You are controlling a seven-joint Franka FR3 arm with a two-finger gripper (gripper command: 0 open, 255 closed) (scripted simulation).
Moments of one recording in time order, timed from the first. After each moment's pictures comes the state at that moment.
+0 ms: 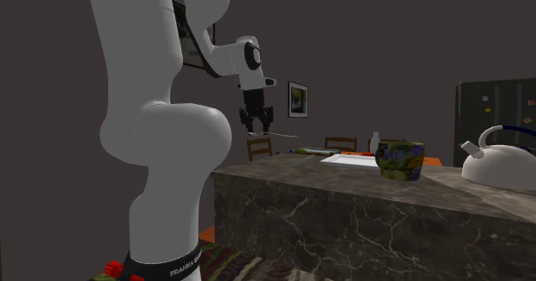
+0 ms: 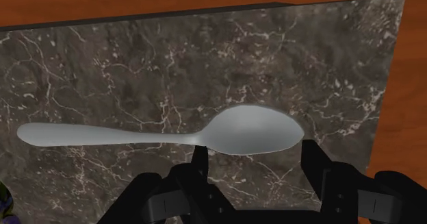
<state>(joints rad) 0.01 -0.23 0.21 -2.26 -0.04 2.17 0.35</state>
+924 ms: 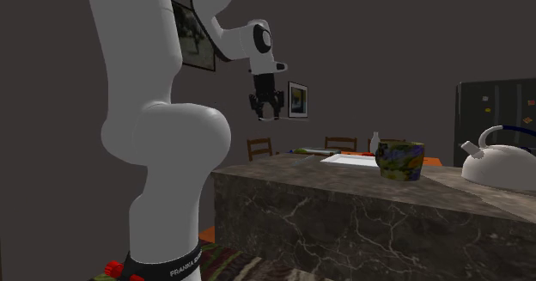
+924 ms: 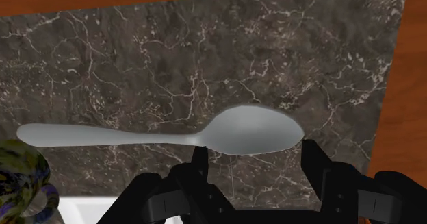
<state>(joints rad) -0.01 -0.24 0.16 -2.12 -0.04 2.03 0.27</state>
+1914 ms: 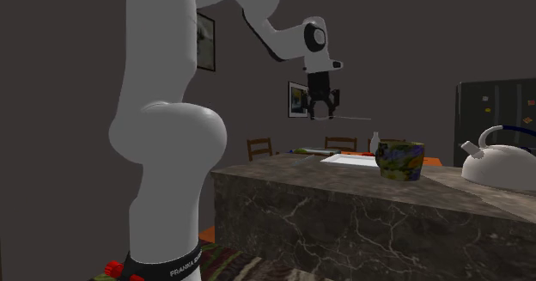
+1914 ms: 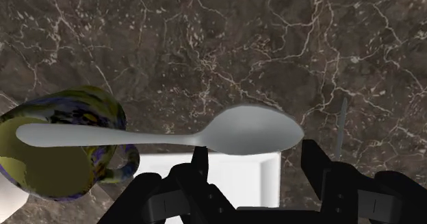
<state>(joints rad) -0.15 0.02 -0.02 -1.84 -0.03 2.01 -0.06</state>
